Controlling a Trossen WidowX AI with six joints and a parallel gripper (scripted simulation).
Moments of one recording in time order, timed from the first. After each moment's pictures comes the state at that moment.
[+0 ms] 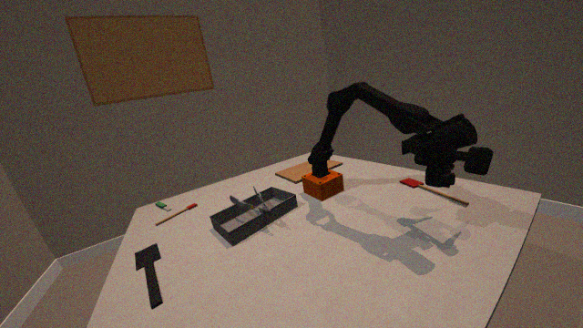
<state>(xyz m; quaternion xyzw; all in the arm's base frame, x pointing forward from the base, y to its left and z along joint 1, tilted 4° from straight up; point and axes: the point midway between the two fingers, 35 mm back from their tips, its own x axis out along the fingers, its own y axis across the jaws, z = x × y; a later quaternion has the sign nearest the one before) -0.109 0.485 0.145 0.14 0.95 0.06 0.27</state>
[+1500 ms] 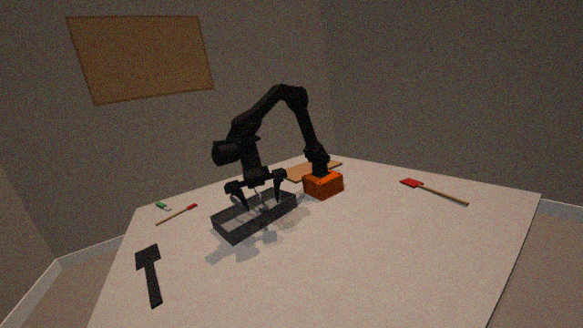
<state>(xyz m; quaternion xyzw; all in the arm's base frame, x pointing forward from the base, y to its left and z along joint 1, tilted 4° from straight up) 0.347 0.133 0.101 -0.35 0.49 0.47 0.65</state>
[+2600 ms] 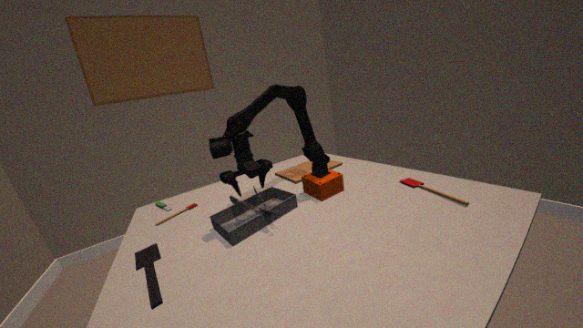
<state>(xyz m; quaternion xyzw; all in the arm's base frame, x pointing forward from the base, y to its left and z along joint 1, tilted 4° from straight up) 0.332 -0.002 0.093 -0.52 0.45 0.51 0.51</state>
